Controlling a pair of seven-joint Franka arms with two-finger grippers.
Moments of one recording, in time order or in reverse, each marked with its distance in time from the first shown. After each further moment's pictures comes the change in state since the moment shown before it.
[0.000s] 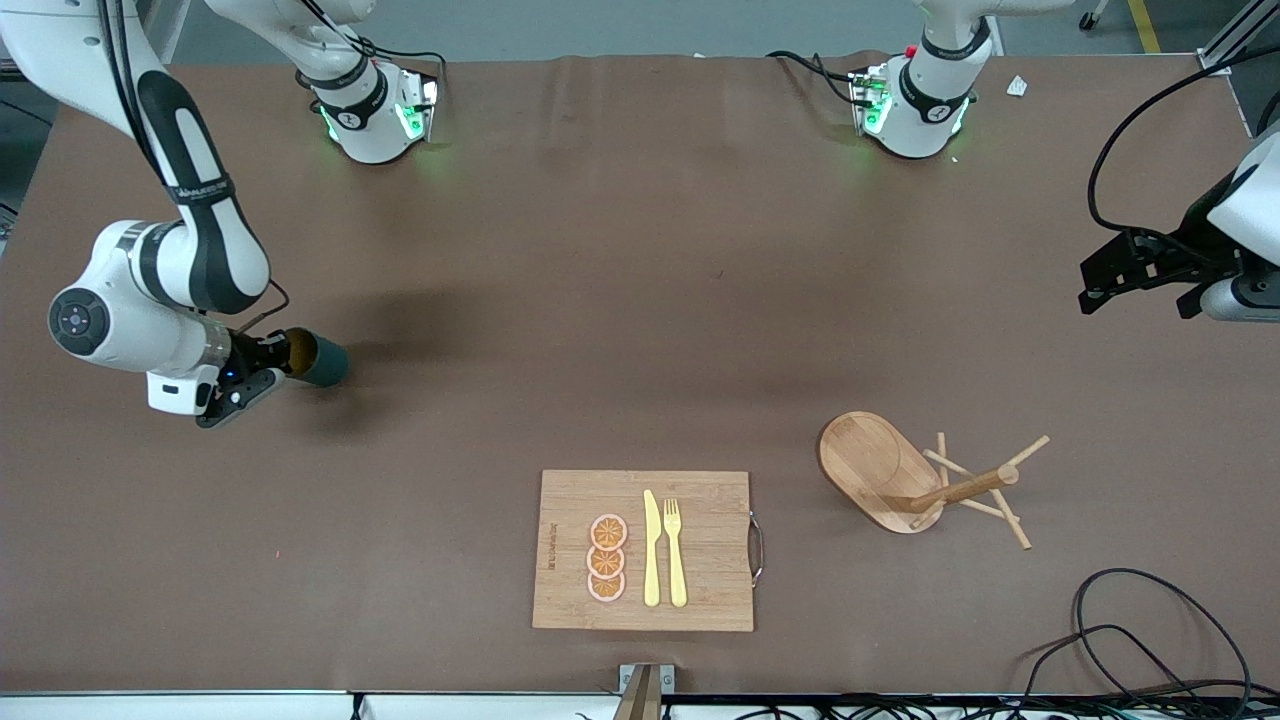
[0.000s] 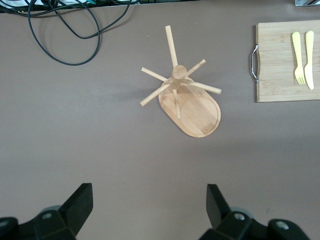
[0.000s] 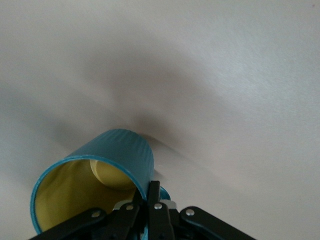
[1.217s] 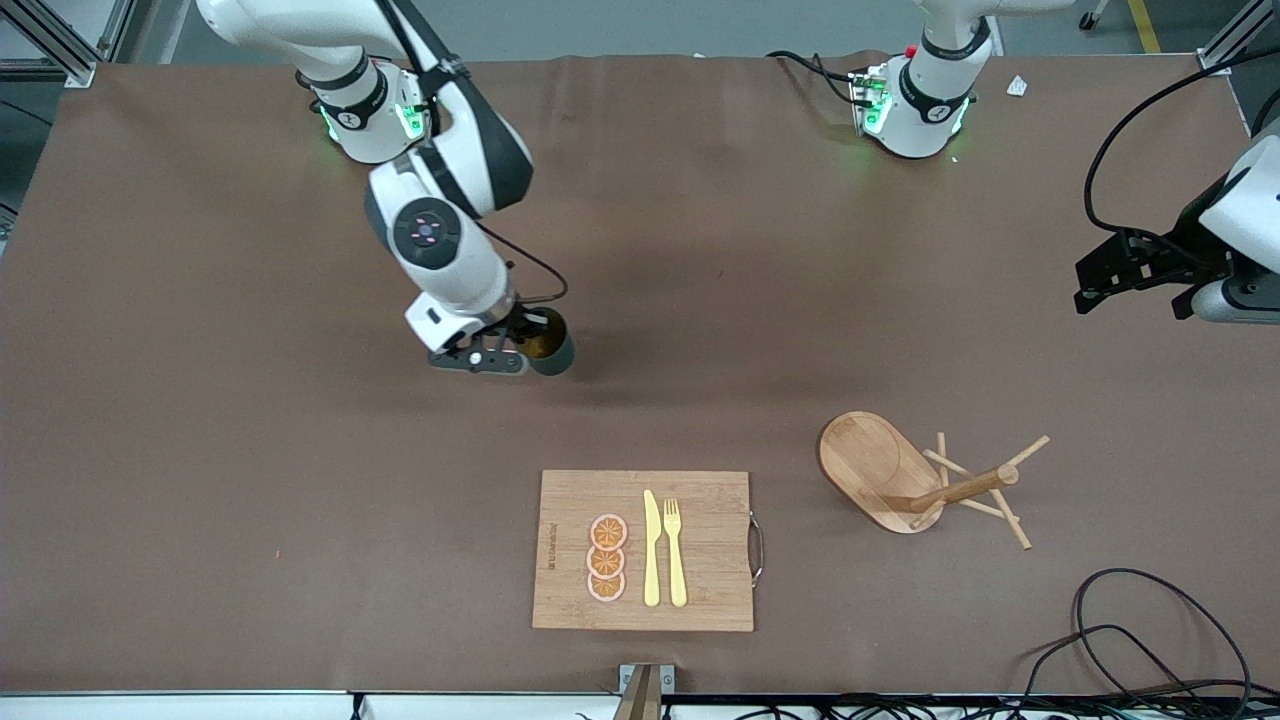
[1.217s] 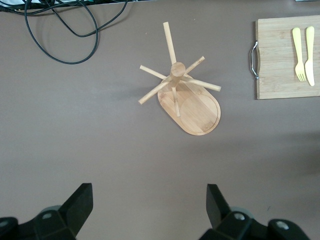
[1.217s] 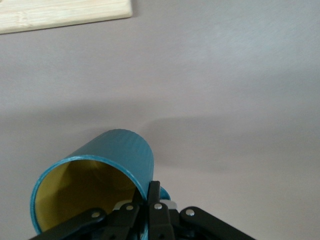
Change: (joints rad) left arm -0.002 0.001 -0.001 -0.008 0.000 -0.001 0.007; right arm 0.648 0.076 0.014 0.241 0.080 -0.026 1.302
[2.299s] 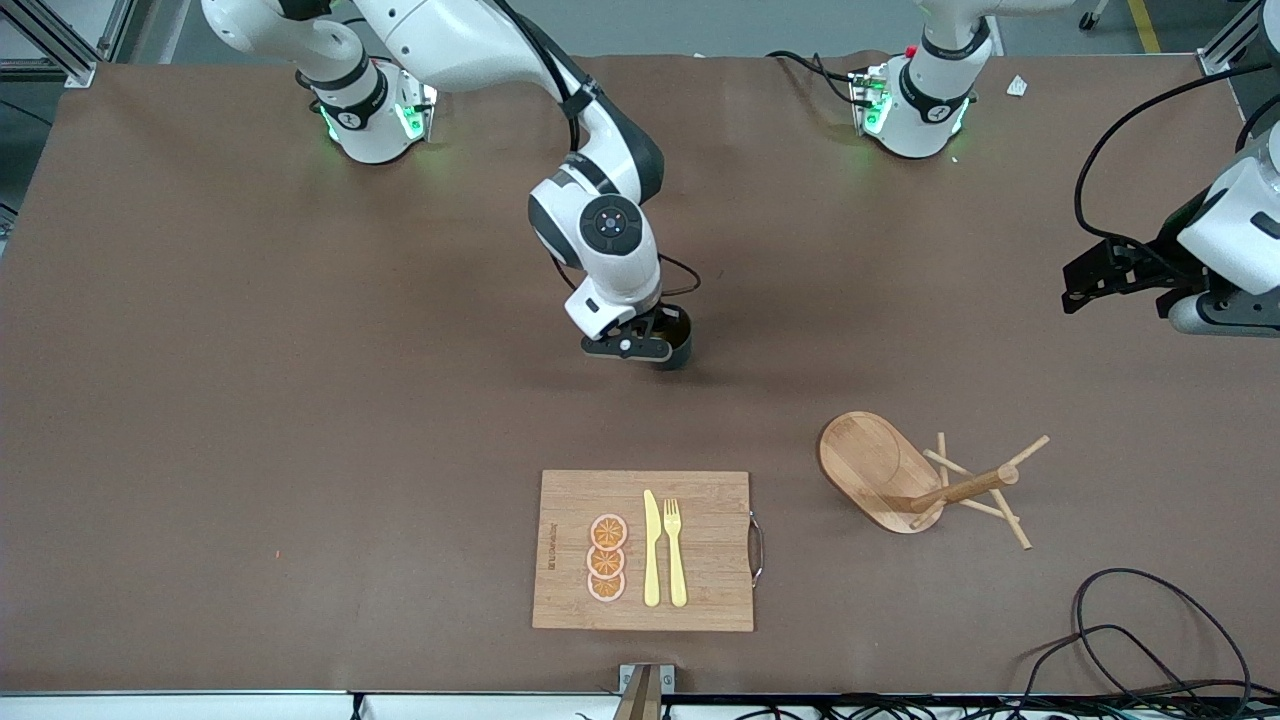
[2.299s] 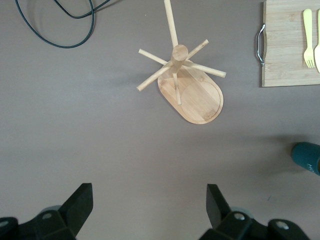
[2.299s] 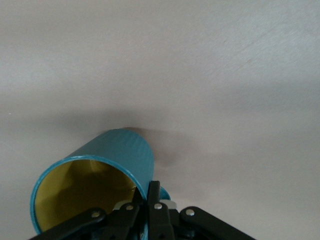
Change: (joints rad) left arm 0.000 0.017 0.000 -0.008 0.000 -0.037 -0.008; right arm 0.220 0.288 -0.002 0.273 0.039 0.097 0.182
